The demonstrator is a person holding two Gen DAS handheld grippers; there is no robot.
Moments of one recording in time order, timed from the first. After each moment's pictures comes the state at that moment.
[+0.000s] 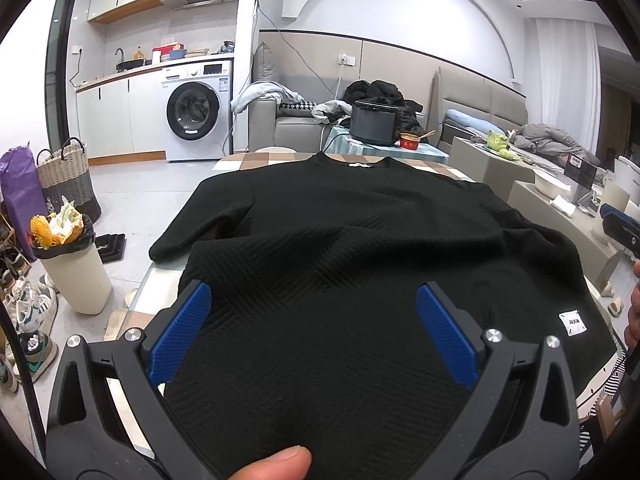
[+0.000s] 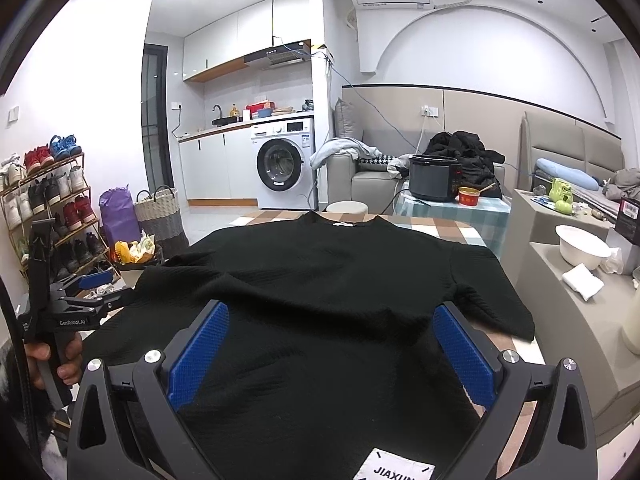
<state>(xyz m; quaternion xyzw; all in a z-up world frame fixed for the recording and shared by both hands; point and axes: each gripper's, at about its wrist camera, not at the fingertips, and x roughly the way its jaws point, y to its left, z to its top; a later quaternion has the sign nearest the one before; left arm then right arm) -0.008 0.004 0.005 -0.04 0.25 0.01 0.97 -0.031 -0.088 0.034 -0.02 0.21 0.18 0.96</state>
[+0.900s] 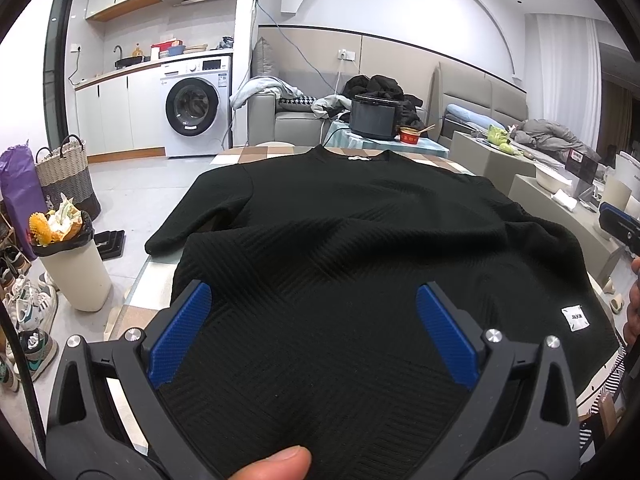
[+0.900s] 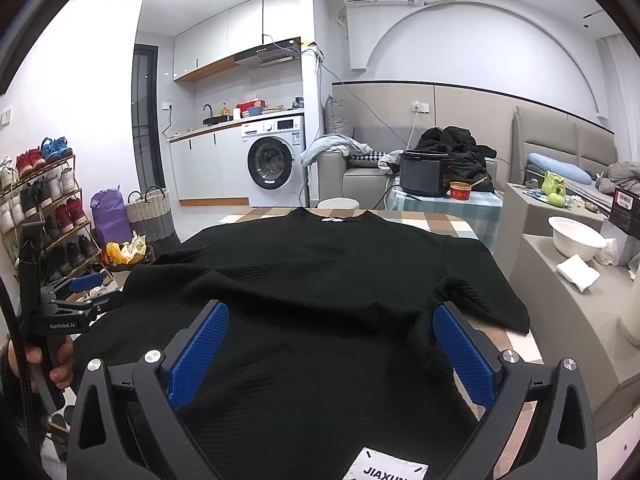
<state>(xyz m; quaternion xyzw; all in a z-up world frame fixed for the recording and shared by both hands) -0.006 0.002 -0.001 -0.04 0.26 0.01 0.97 -0.025 -0.096 0.028 -0.02 0.21 0.17 0.96</state>
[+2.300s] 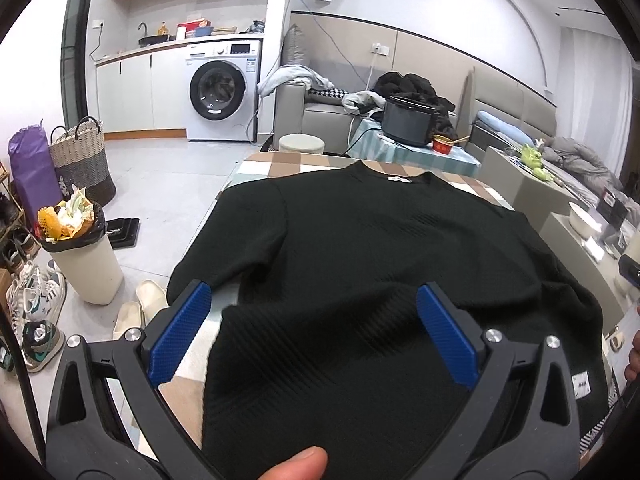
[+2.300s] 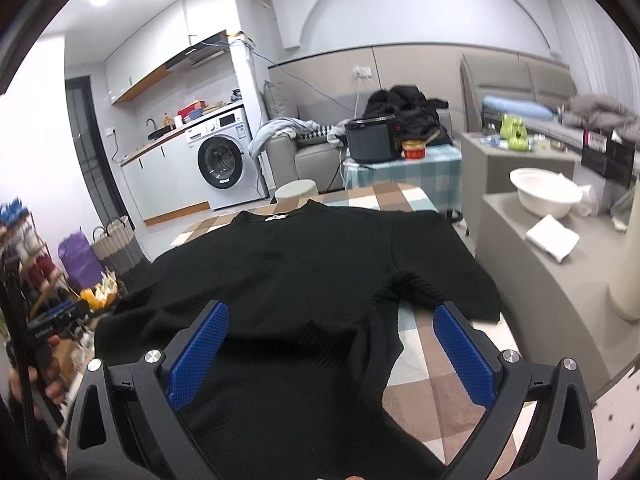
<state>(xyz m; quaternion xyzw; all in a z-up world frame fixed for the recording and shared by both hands) 0.086 0.063 0.042 -0.08 0.29 0.05 0.95 0.045 -0.150 0.044 0.08 0.28 0.09 0.95</state>
